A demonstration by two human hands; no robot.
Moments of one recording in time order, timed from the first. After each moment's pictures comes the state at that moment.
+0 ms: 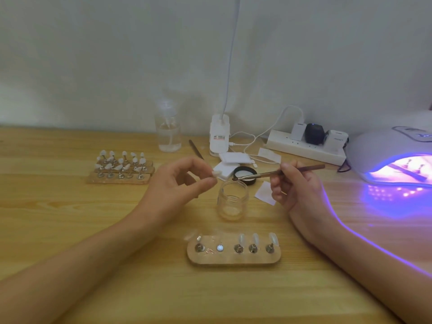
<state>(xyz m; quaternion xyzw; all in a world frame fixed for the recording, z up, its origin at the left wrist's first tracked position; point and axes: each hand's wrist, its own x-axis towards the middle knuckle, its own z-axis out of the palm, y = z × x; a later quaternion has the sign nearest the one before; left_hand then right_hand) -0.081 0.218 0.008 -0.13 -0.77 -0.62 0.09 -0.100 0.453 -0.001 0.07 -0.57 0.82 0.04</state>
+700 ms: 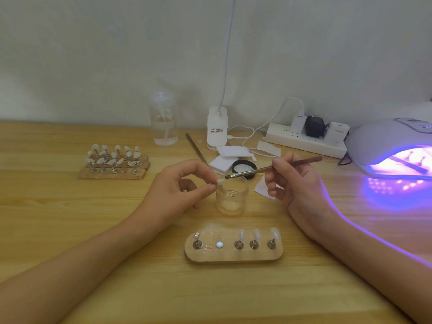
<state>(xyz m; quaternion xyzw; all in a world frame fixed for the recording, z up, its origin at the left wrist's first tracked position) -0.090 0.217 -0.011 -0.19 -0.78 -0.60 0.07 -0.101 0.452 -0.006 0.13 -0.59 0.80 0.02</state>
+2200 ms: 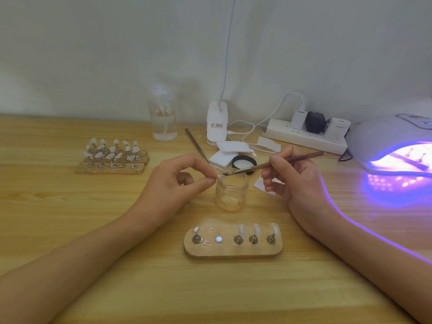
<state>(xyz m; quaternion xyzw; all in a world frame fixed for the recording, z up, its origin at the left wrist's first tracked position) -0.089 0.216 -0.013 -0.19 -0.78 -0.59 0.09 -0.102 0.450 -0.007 0.14 -0.62 0.77 0.06</state>
